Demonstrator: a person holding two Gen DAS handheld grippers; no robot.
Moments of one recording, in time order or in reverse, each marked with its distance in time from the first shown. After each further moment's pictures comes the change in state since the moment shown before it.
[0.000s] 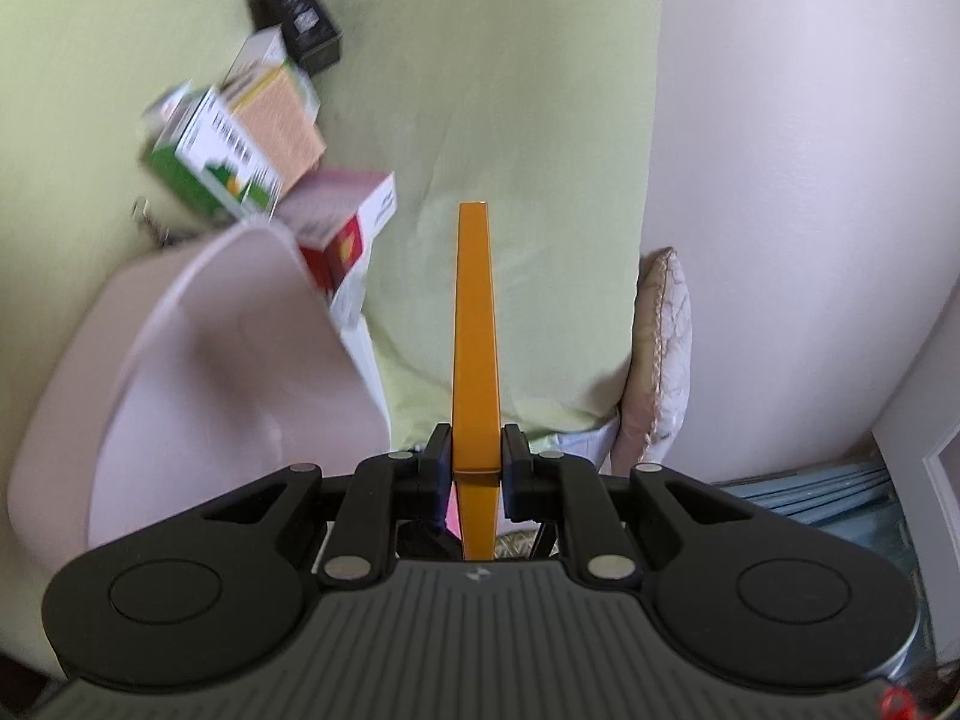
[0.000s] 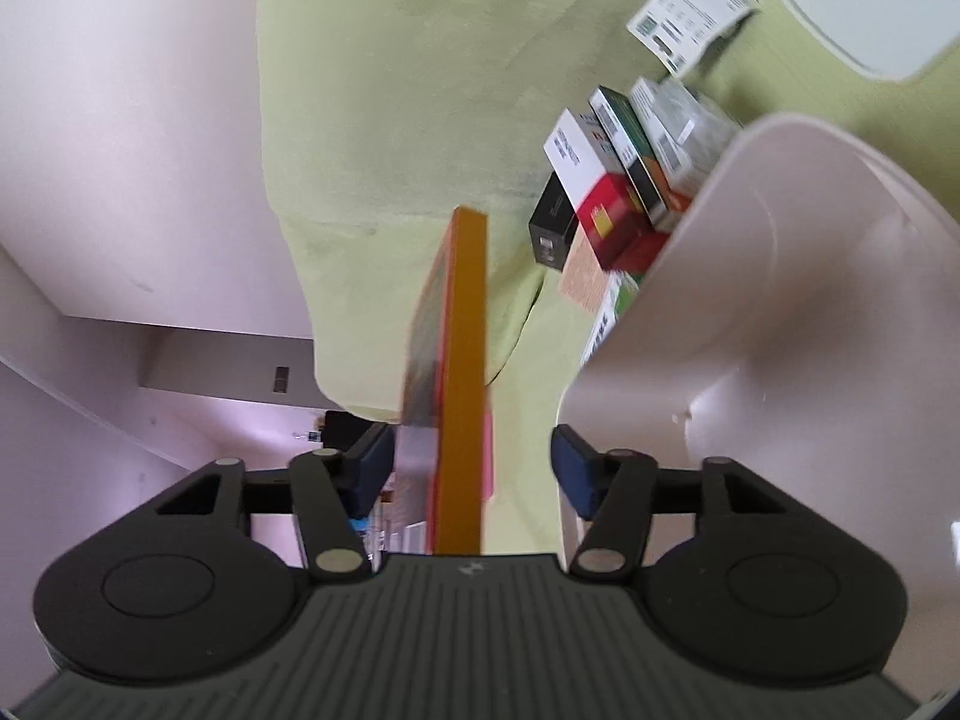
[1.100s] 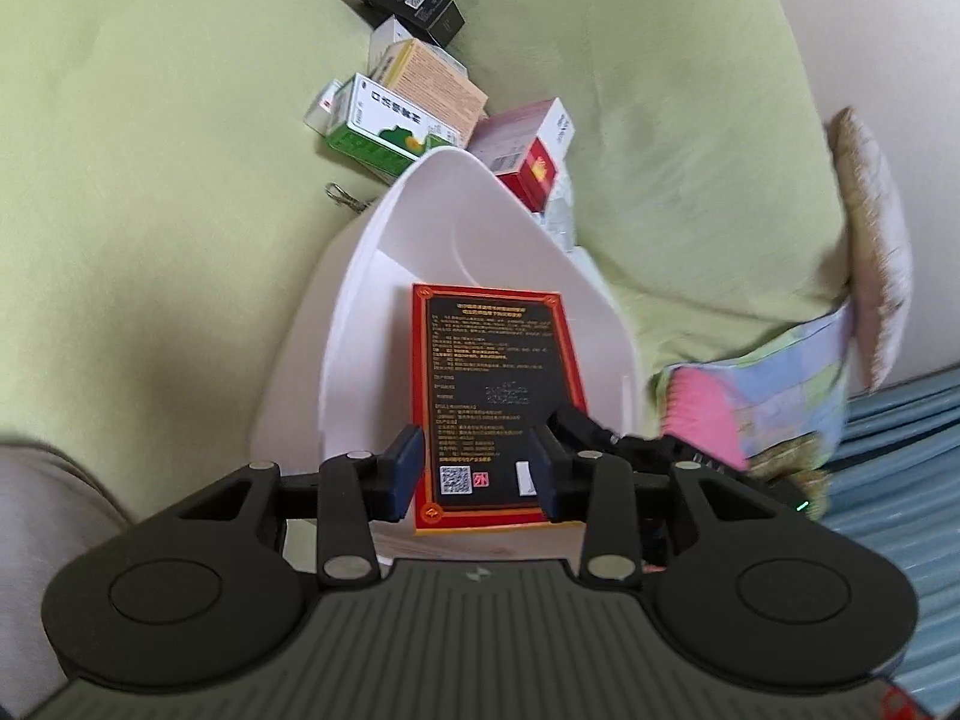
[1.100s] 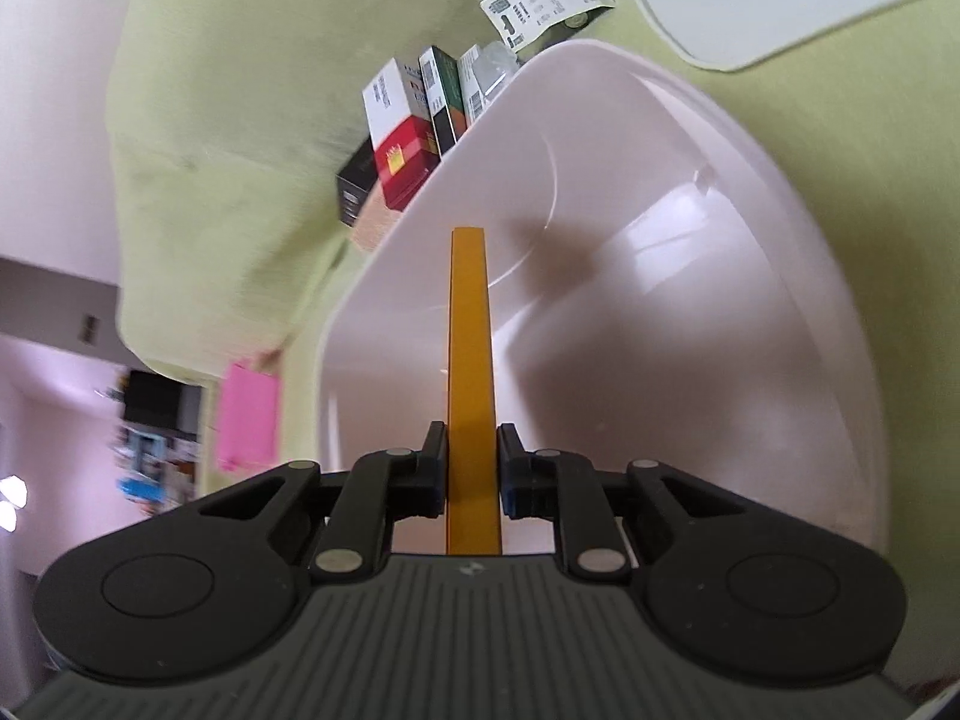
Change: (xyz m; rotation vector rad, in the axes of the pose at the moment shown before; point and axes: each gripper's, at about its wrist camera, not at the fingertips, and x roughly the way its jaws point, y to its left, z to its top) left arm -0.008 -0.016 -0.044 0.278 0.078 0.566; right arm 0.005 -0.026 -0.032 -0.158 0.033 -0.455
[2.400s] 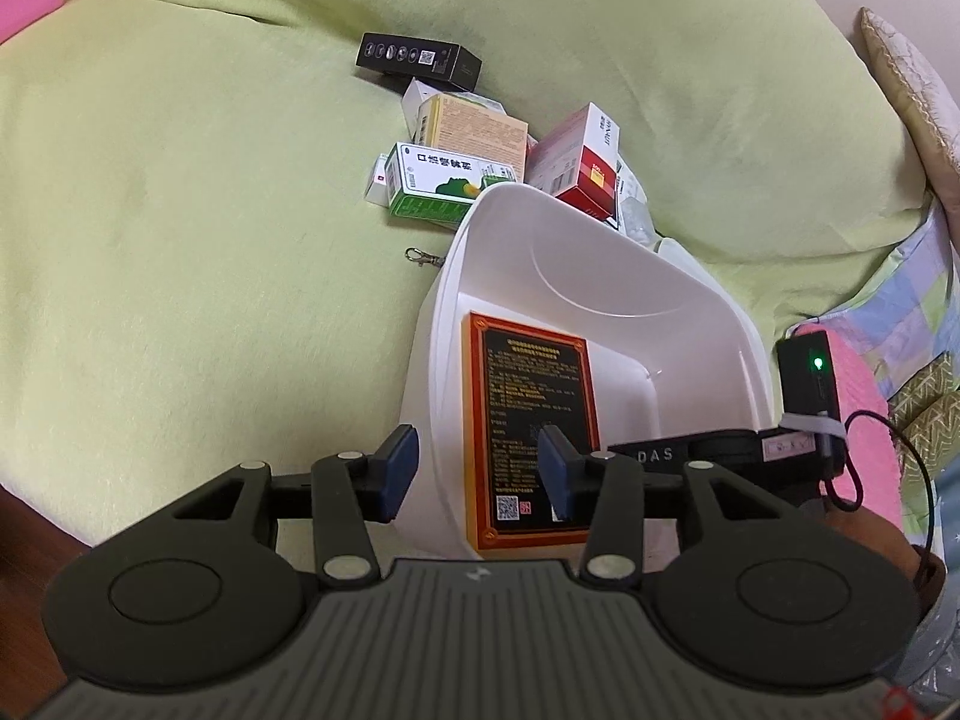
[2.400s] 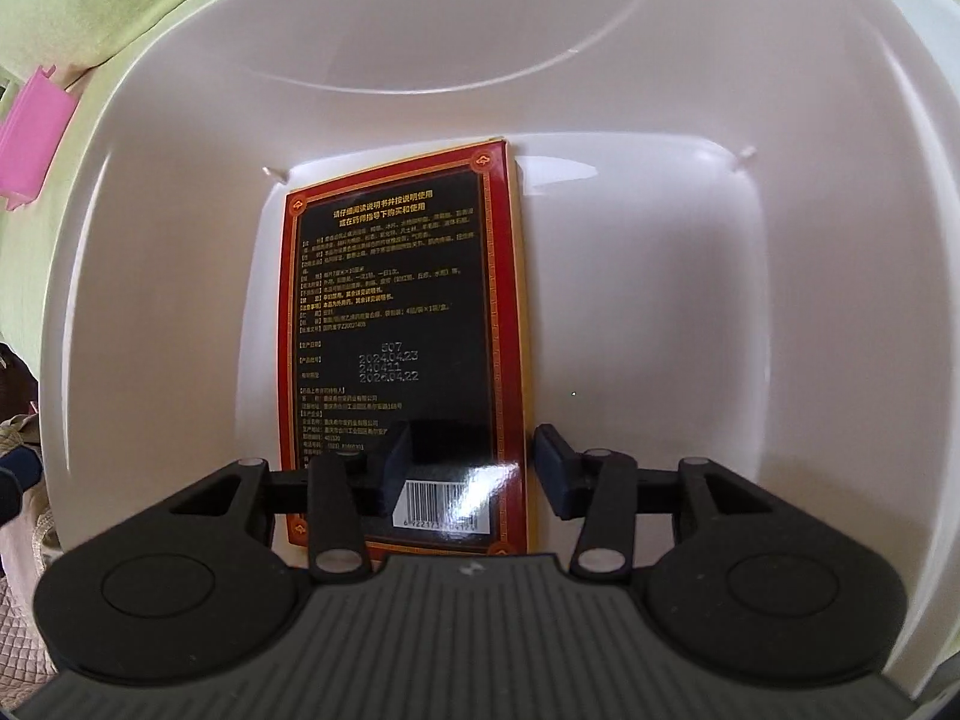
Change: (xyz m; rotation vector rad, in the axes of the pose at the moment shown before) left arm -0.009 -0.014 -0.007 0.232 -0.076 0.256; right arm 0.082 0.027 -0.009 -0.412 0.363 -0.504
